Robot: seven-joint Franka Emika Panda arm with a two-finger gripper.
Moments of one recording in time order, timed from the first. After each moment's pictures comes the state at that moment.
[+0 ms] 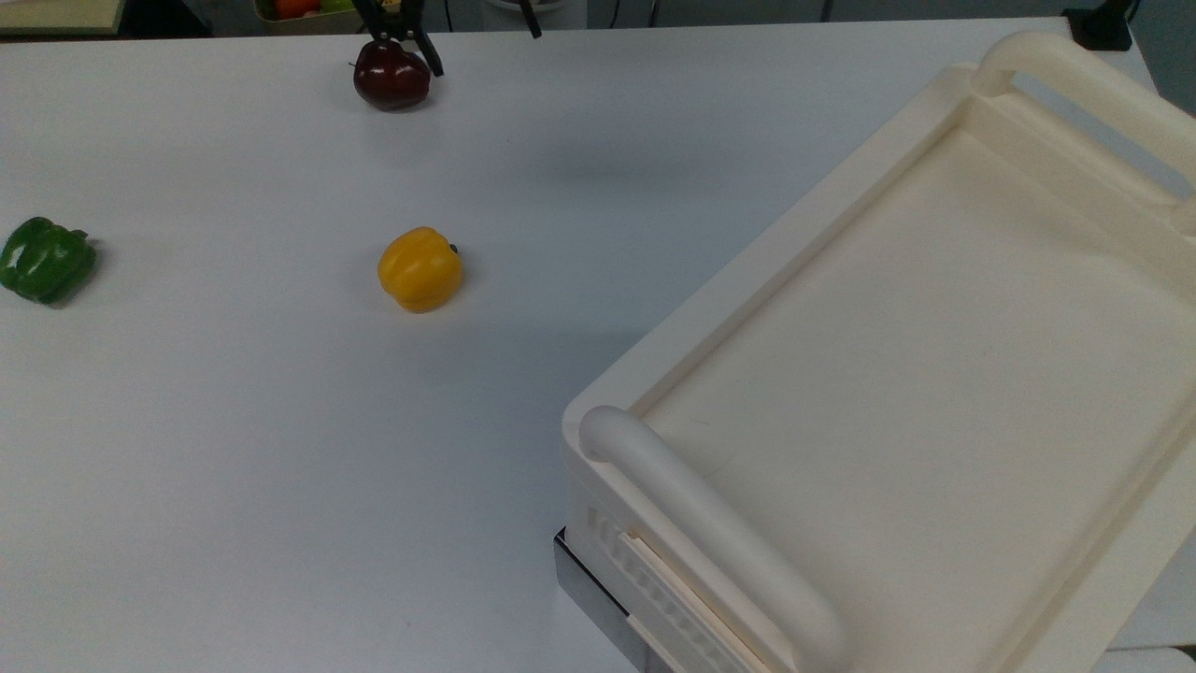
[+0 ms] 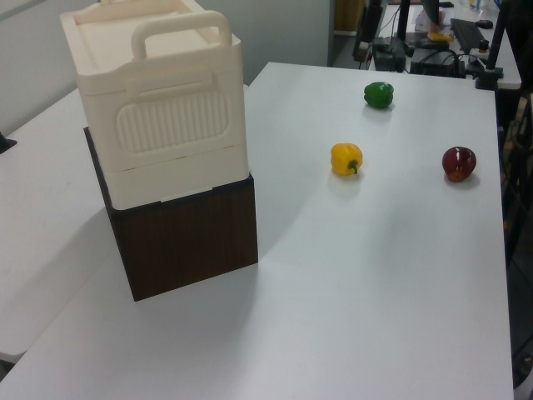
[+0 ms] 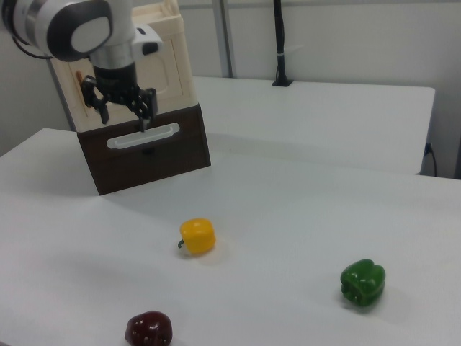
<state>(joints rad) -0.06 0.02 0.03 -1.60 0.30 1.77 -0.39</state>
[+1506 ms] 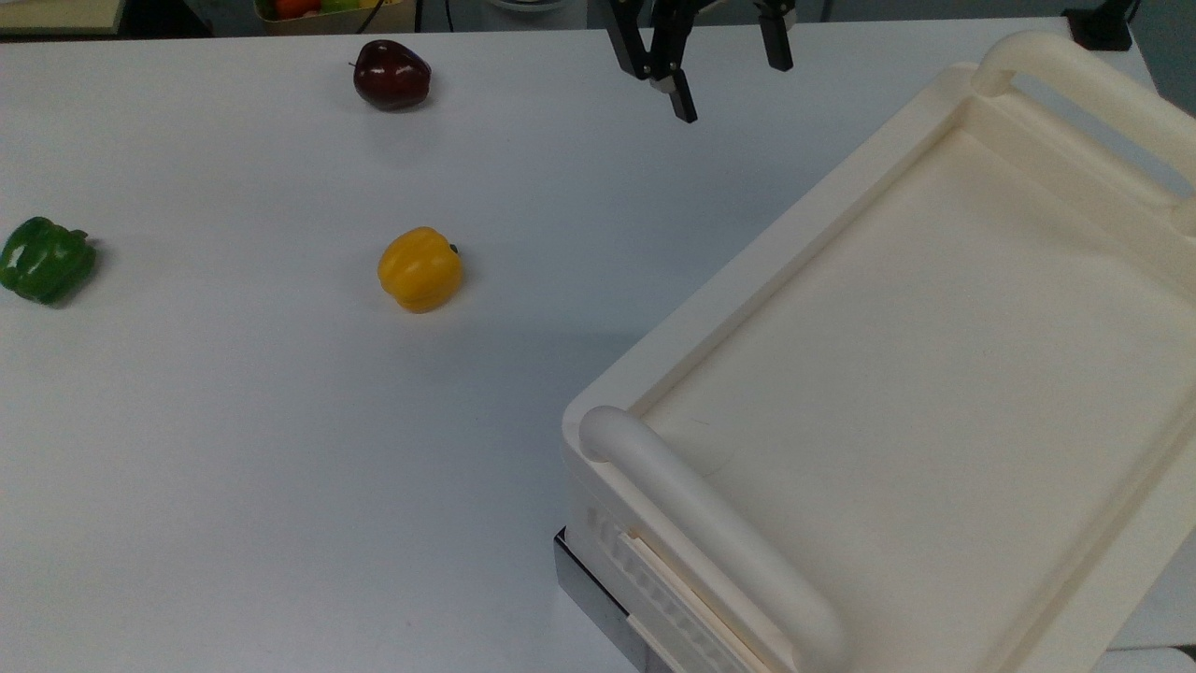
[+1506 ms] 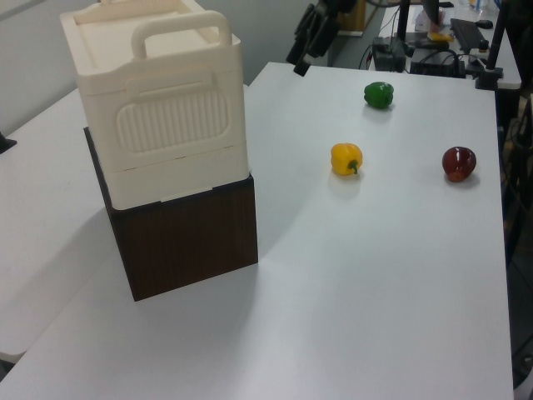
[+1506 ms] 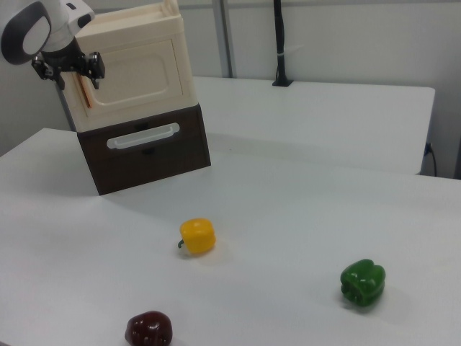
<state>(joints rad) 0.25 0.07 0.03 -1.59 0.29 2.18 -0.38</state>
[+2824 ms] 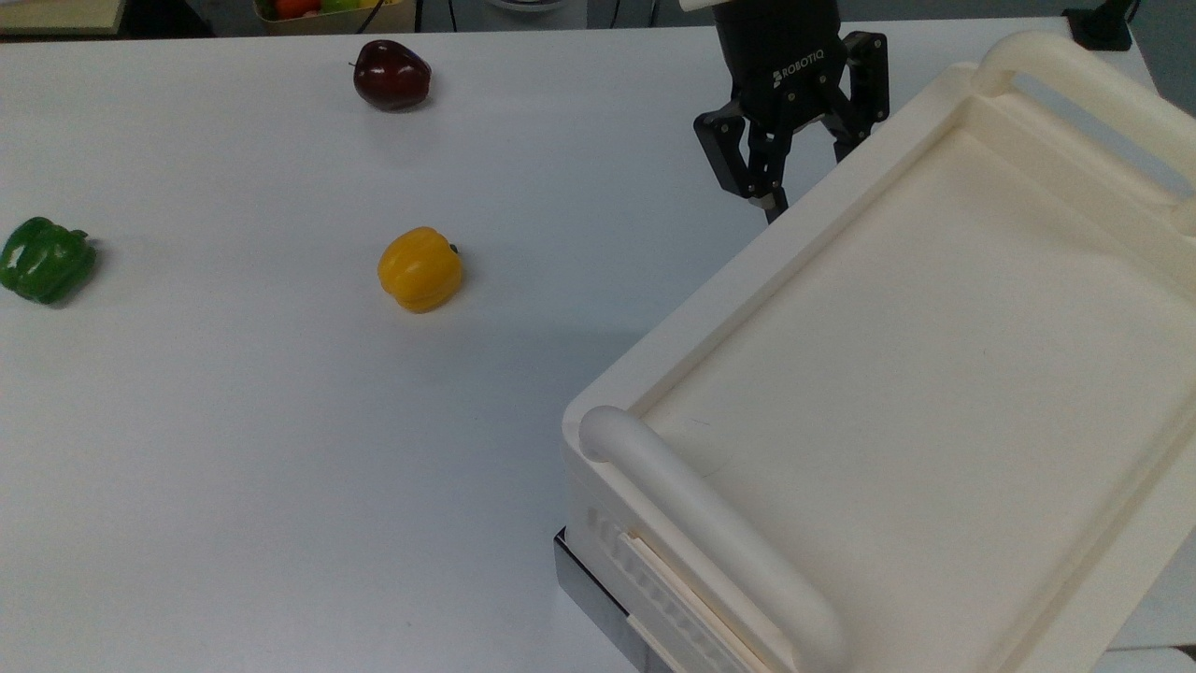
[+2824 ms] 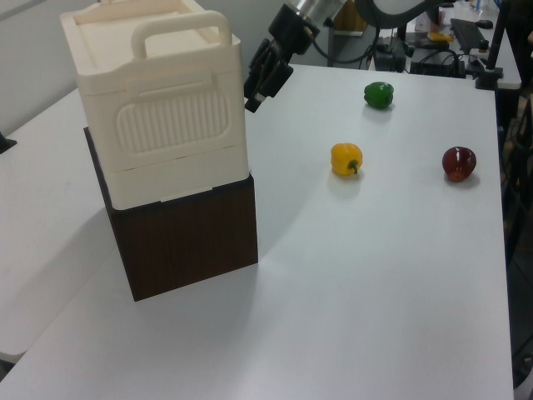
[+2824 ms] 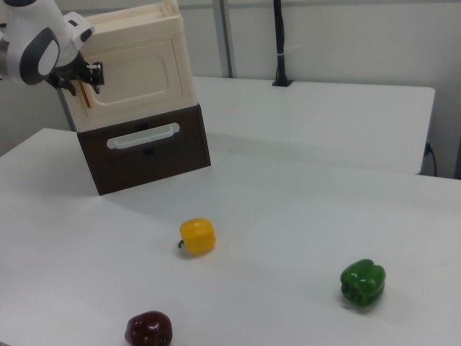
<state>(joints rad) 0.33 0.27 0.03 -1.48 0.25 2.37 -0.38</state>
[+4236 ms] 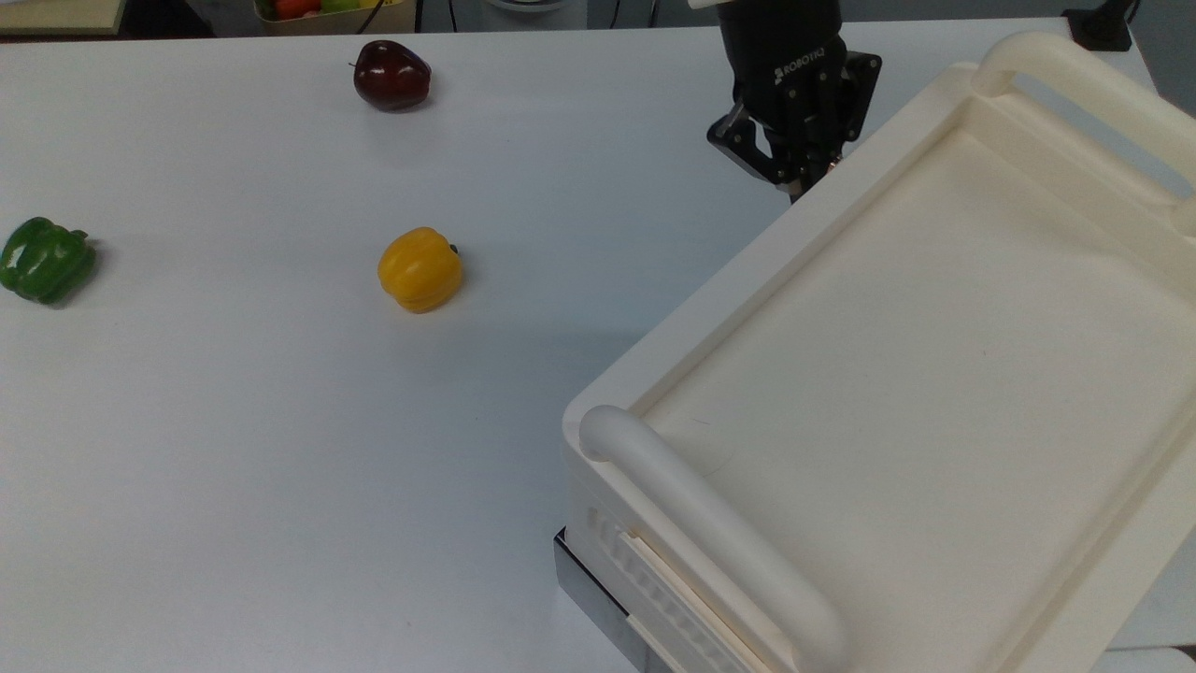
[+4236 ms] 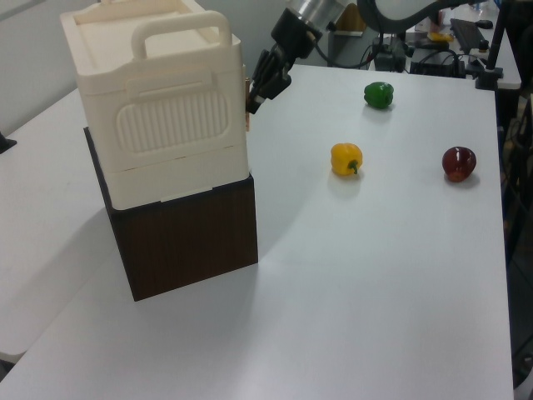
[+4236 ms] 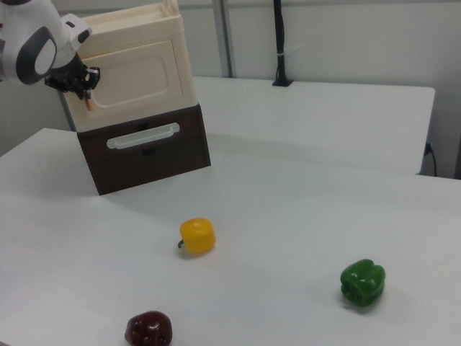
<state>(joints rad) 0.34 0.24 0.02 -1.51 0.23 2.34 -0.38</state>
